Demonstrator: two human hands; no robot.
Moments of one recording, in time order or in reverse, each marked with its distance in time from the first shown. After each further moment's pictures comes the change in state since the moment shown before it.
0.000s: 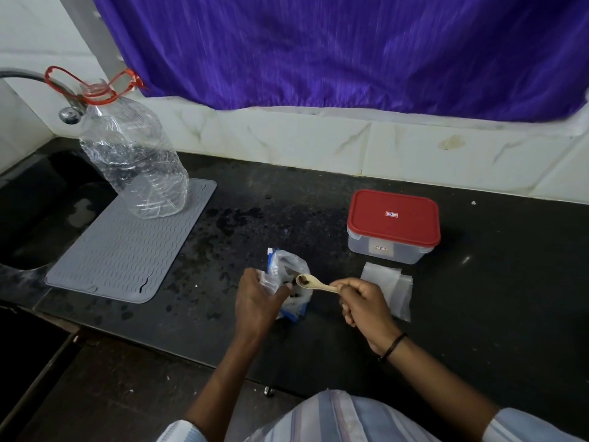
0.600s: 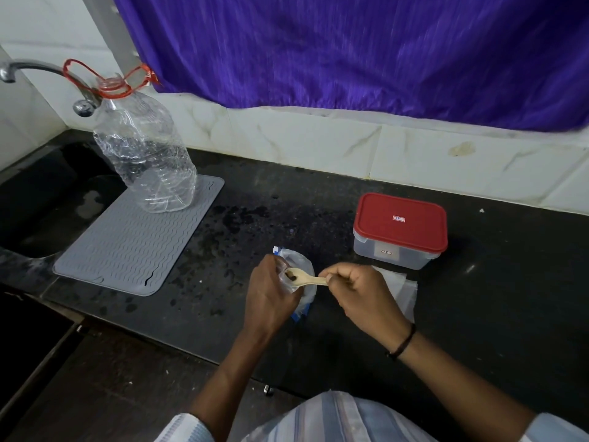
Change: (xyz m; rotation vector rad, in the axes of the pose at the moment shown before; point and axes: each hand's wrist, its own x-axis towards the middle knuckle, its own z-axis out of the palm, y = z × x) left_hand 0.002 0.022 0.007 0.158 0.106 0.389; right_hand -0.018 -0.058 0.010 -0.428 -0.124 -0.345
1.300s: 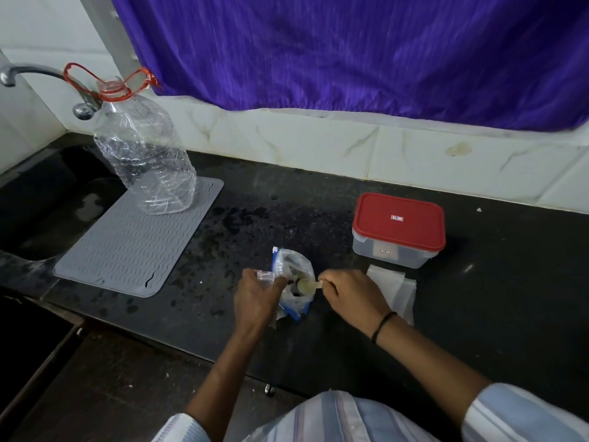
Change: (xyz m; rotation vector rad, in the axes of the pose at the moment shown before) left_hand 0.002 -0.014 -0.010 -0.086 -0.088 -0.582; right_hand 0.025 0.039 0.015 -0.666 -0.048 -0.143
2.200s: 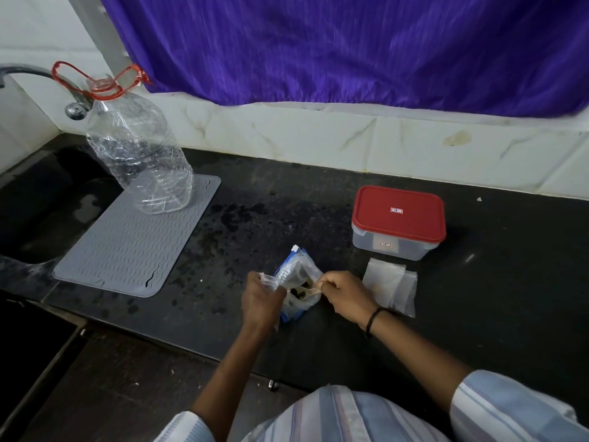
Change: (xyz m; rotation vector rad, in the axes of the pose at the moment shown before) left_hand -0.005 -0.007 0.010 -0.130 -0.079 -0.098; right_hand 0.008 0.015 0.034 0.491 -0.177 0.324
